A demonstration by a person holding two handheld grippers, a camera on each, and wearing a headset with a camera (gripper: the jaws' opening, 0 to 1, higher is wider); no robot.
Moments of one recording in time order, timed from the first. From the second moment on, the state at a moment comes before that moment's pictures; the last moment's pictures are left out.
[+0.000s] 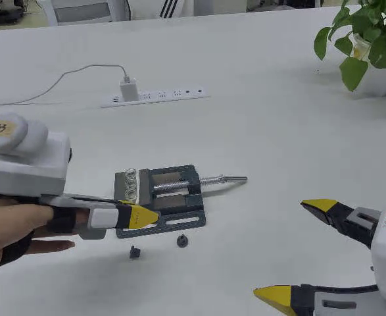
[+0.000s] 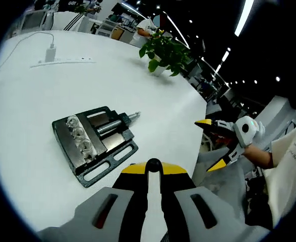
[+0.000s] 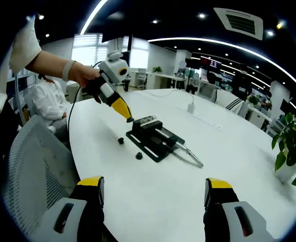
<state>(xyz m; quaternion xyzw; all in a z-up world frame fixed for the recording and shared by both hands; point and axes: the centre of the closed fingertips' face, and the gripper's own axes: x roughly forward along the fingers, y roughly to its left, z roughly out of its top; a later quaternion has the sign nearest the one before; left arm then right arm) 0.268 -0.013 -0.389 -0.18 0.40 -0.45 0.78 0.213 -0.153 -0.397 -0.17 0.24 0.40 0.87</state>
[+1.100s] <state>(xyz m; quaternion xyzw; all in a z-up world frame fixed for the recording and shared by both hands) 0.236 -0.016 -0.336 -0.53 0.37 -0.48 0.59 0.223 -0.040 -0.336 -0.15 0.14 0.57 0.80</state>
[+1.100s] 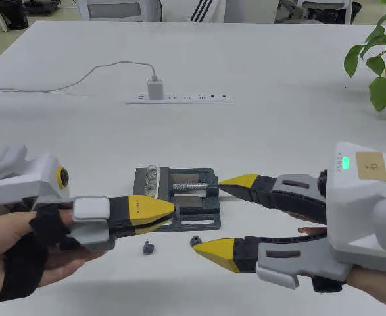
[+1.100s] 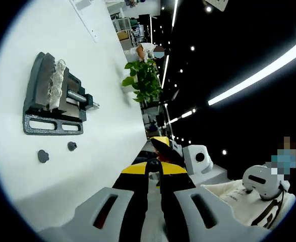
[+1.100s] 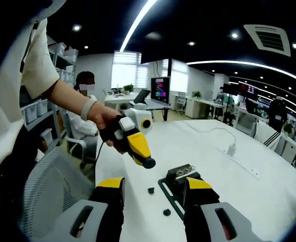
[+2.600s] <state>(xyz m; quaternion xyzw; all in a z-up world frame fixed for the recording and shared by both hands) 0.207 -0.019 -0.324 -0.57 0.38 -0.52 0.52 0.198 -0.009 -0.320 -0.12 0.12 0.63 0.75</state>
